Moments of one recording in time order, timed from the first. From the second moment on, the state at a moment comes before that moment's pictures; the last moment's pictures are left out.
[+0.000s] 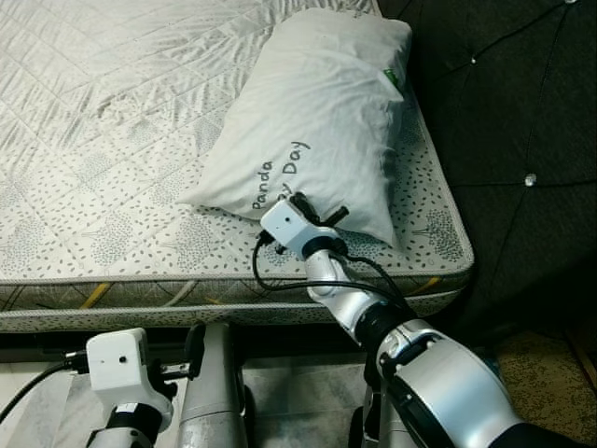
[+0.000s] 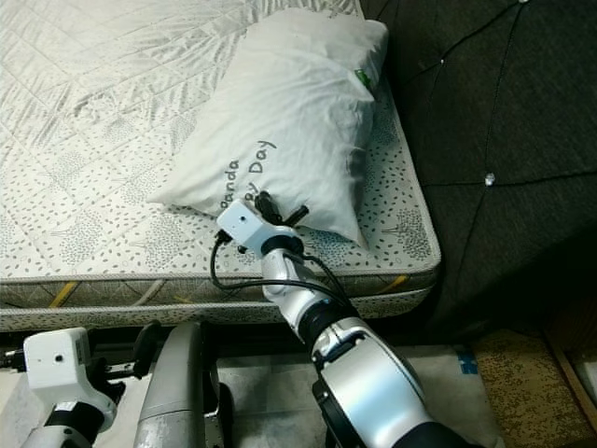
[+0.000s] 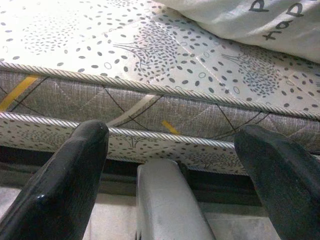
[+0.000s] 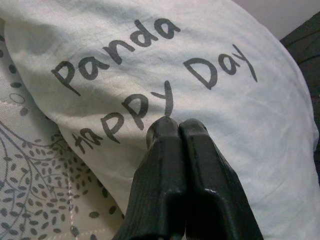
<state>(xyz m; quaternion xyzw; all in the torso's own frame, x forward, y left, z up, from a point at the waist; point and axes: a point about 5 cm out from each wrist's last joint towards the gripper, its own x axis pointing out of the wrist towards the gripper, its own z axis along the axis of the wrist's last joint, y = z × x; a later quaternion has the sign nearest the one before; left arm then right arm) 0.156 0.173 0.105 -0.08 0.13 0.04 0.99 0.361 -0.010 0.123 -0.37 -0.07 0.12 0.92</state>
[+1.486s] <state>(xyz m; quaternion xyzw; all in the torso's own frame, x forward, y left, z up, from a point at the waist) 0.172 0.170 0.105 -0.09 0.11 0.02 0.99 0.391 -0.133 0.147 -0.22 -0.03 0.08 0.97</state>
